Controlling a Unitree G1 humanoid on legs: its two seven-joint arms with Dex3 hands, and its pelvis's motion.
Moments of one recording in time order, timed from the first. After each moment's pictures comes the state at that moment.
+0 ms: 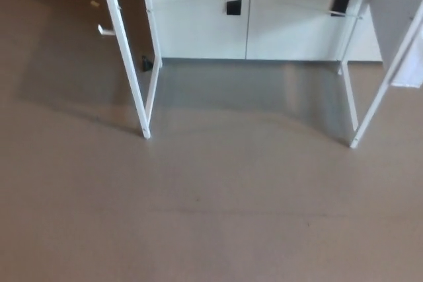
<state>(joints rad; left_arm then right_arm) 0.22 0.48 0.26 1.18 -0.15 -0.47 -0.33 0.29 -0.32 -0.21 0.83 0.10 -0.28 0.23</state>
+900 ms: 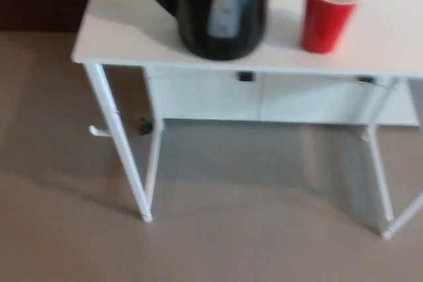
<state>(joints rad) 0.11 0.47 0.19 1.22 -0.07 -0.53 -0.24 0.29 -0.33 -0.19 0.81 0.07 -0.32 0.22</state>
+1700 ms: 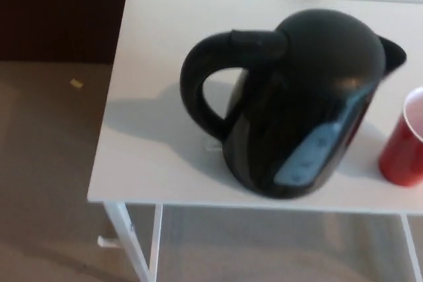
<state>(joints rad) 0.09 0.46 0.17 1.24 -0.04 -0.51 -0.17 0.27 -0.32 -0.16 0.87 0.04 -0.33 0.20</state>
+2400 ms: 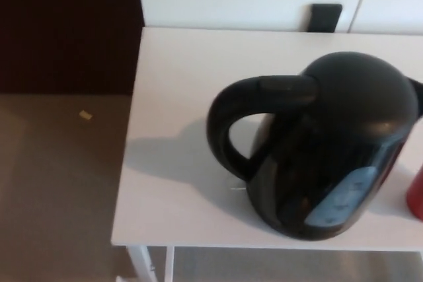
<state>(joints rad) 0.09 0.47 0.17 1.25 -0.04 -0.51 -0.16 0.28 -0.33 -0.14 0.83 0.04 -0.31 0.20</state>
